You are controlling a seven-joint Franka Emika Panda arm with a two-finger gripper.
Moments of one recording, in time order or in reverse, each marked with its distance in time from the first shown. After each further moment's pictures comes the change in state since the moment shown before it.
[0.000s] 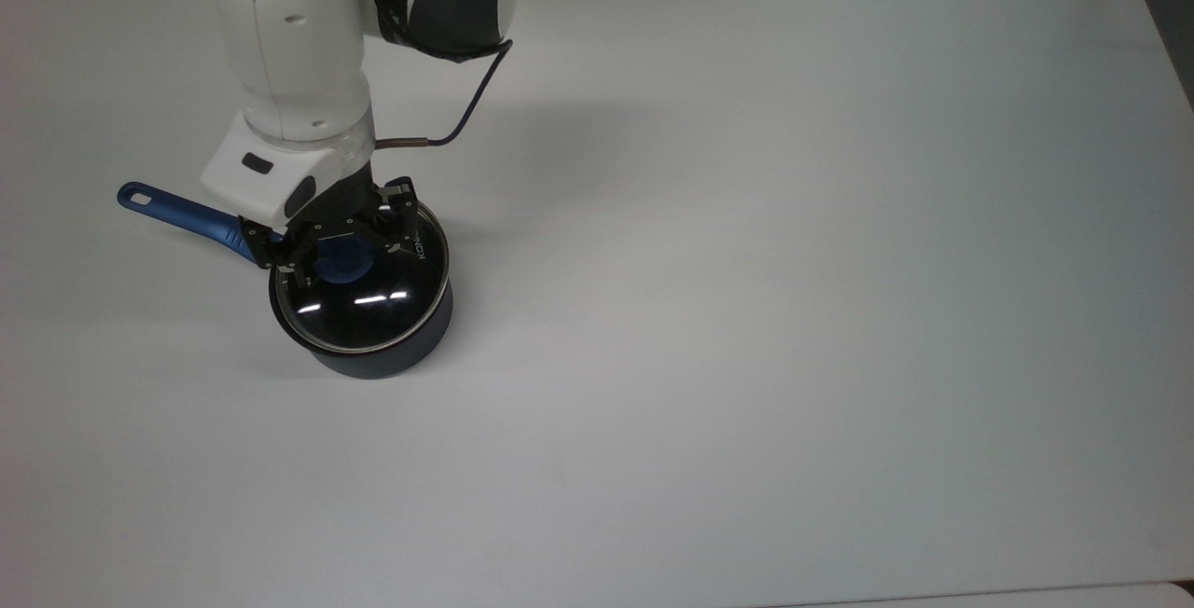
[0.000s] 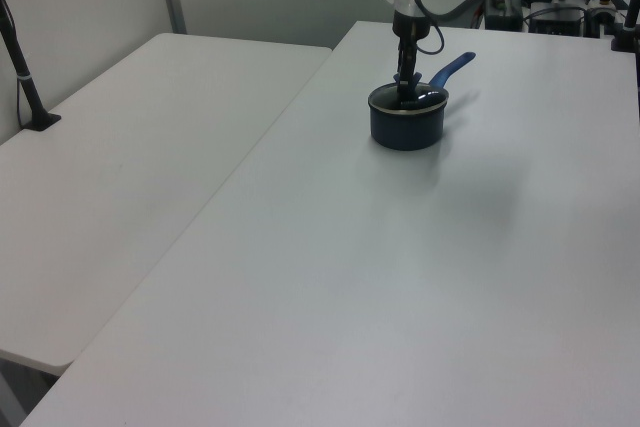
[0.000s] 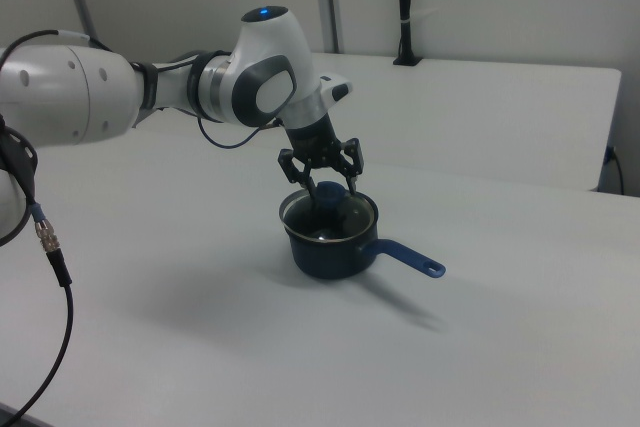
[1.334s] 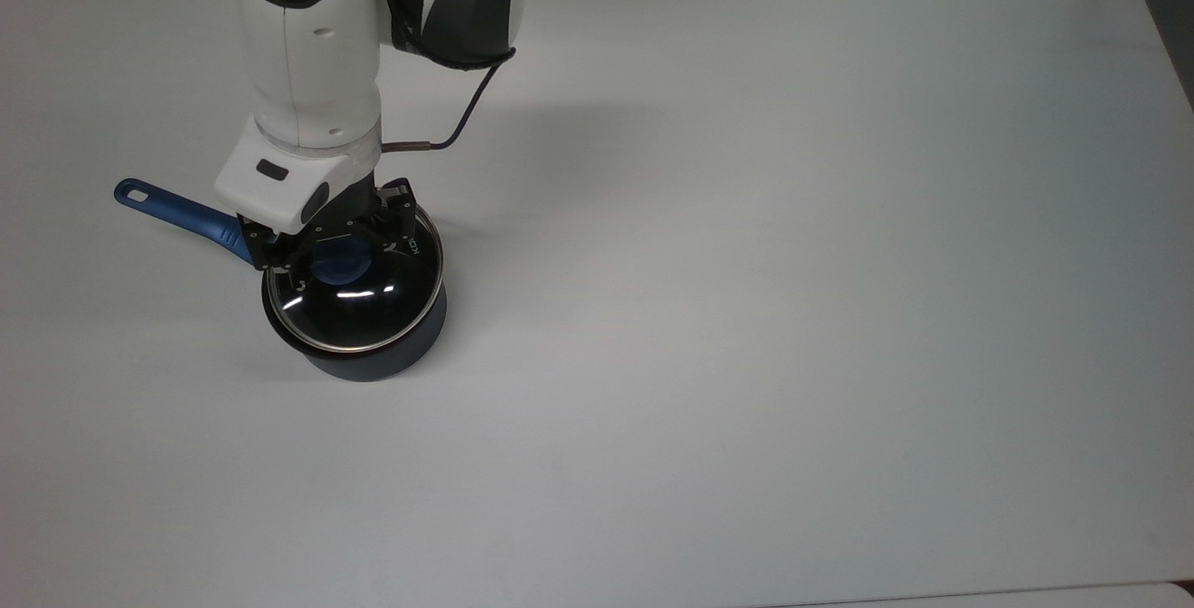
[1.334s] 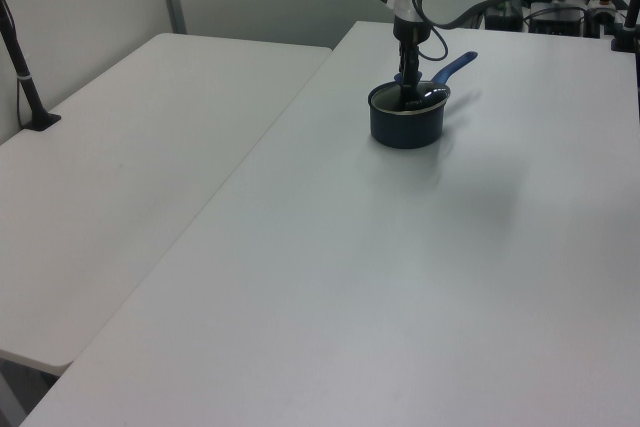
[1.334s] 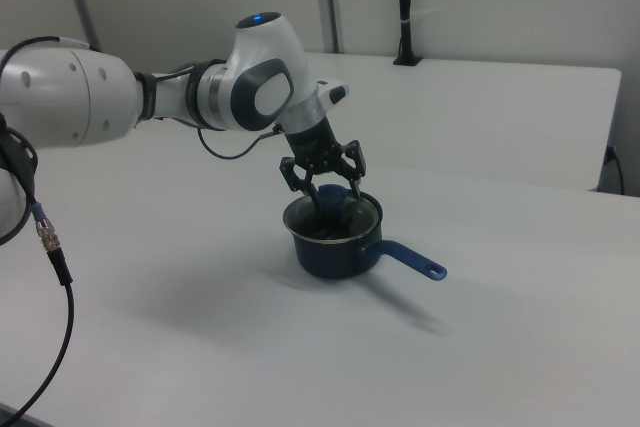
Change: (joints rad) arm 0.012 0.003 -0.003 -0.021 -0.084 0.020 -0.006
